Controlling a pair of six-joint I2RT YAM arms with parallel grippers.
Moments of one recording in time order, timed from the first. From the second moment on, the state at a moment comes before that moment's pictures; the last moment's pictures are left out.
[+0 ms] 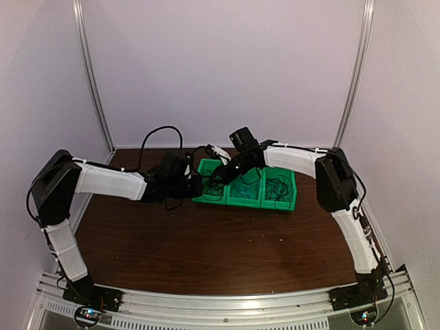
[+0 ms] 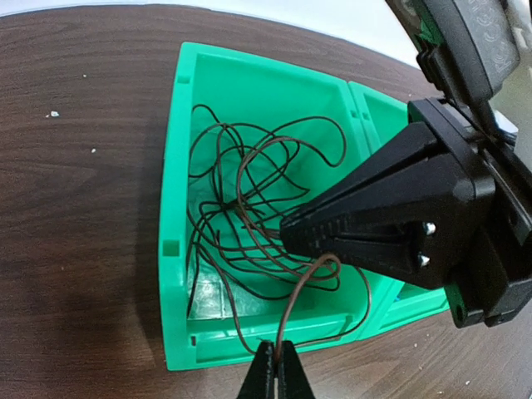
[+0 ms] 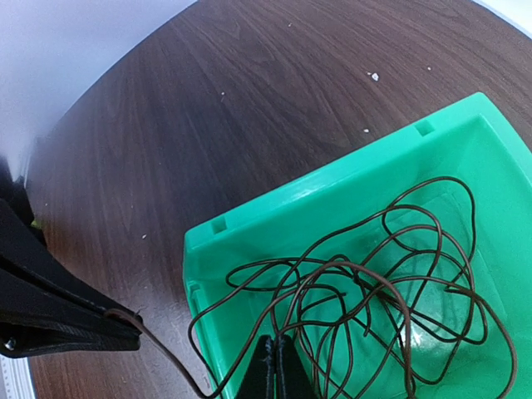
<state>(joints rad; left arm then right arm) -0.74 1.82 1.08 0.10 -0.10 -0.61 0.63 2.43 2.09 -0.47 -0.58 -0.09</state>
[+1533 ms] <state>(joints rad) -0.74 1.90 1.33 -0.07 -0.13 -0.55 0.24 1.51 1.35 -0.50 -0.36 -0.23</state>
